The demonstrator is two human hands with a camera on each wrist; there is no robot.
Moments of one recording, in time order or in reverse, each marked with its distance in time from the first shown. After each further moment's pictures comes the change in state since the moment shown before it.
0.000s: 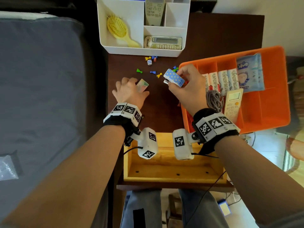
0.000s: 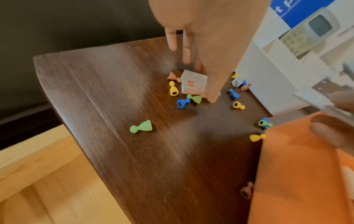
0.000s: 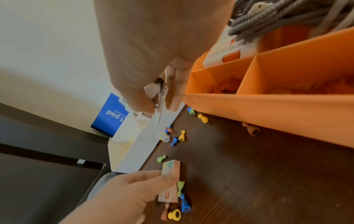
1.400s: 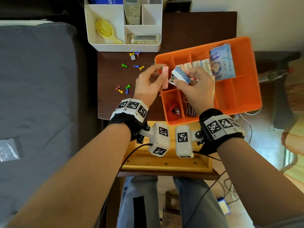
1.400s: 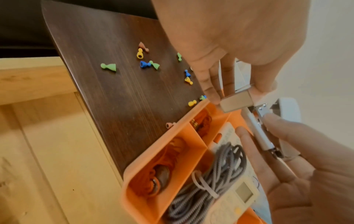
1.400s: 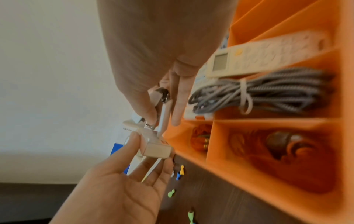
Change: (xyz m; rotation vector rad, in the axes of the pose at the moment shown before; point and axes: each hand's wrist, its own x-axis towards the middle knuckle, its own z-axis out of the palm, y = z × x) left_hand -0.077 0.090 0.011 -0.800 -0.067 0.332; right_hand -0.043 0.024 -0.082 0.198 0.138 0.102
